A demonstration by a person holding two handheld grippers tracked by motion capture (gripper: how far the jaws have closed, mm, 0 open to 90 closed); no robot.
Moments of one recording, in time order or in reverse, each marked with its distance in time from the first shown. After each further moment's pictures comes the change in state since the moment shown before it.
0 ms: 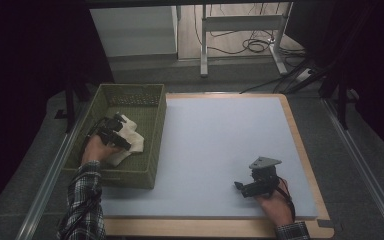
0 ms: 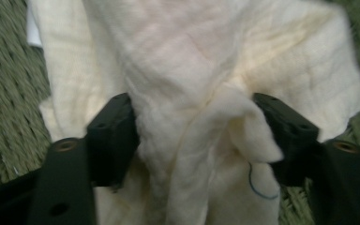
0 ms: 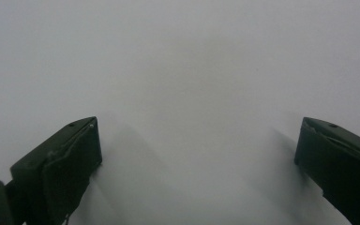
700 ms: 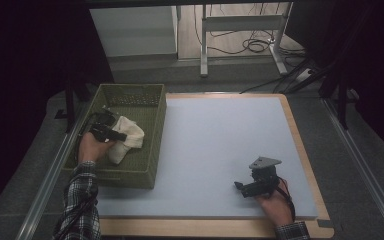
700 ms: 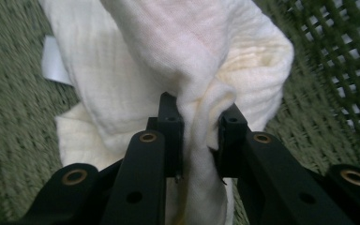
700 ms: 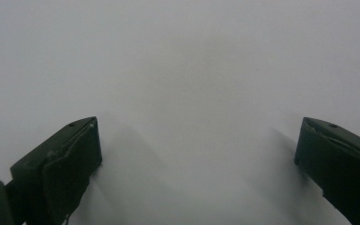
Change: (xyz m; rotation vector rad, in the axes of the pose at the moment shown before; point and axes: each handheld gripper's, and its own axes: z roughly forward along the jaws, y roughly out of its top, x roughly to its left) left arm 0.006 -0.007 -0.040 -0.215 -0.117 -0.032; right arm 0.000 0.000 0.000 0.000 0.000 0.000
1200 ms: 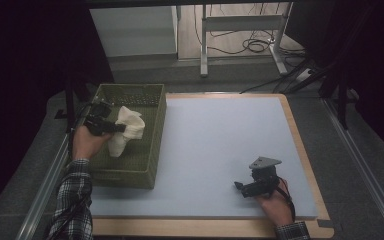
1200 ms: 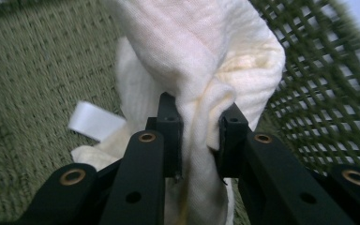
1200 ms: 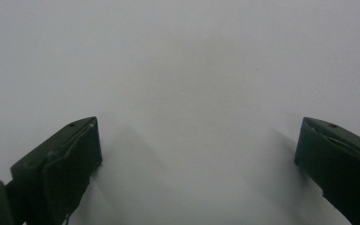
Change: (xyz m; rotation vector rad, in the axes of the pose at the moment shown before) left arm -0.019 0.014 -0.050 -0.094 -0.008 0.047; right arm 0.000 0.000 0.000 0.000 0.000 0.000
